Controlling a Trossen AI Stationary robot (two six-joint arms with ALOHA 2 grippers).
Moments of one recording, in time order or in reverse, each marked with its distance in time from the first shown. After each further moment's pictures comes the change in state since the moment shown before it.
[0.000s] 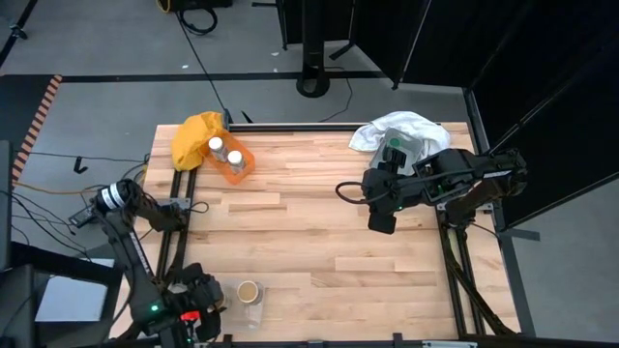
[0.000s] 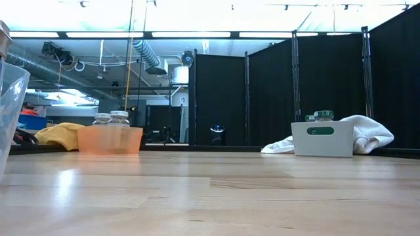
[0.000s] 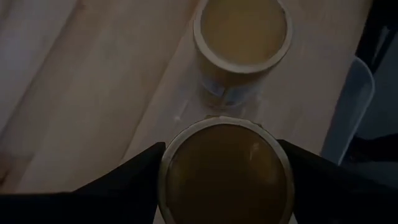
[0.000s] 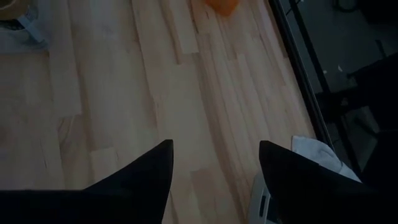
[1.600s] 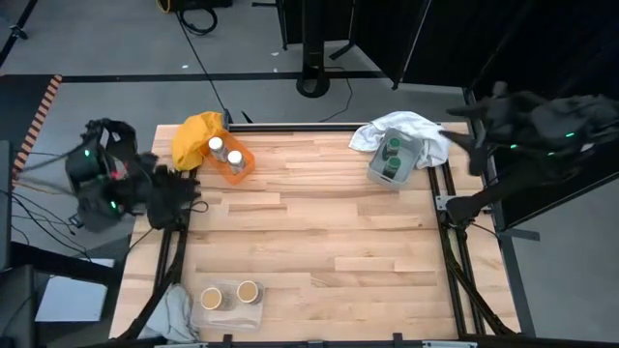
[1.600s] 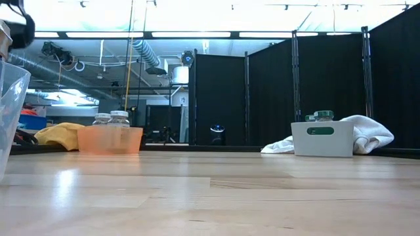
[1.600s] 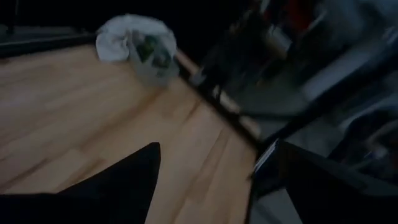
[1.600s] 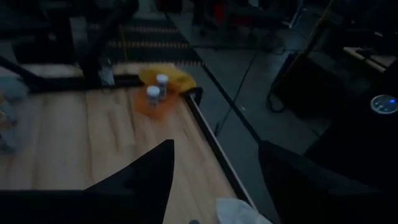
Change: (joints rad) left arm 0.016 -0.898 -0.047 -0.202 -0.665 0.005; right arm -0.004 -0.512 0.001 0.074 0.266 -0.249
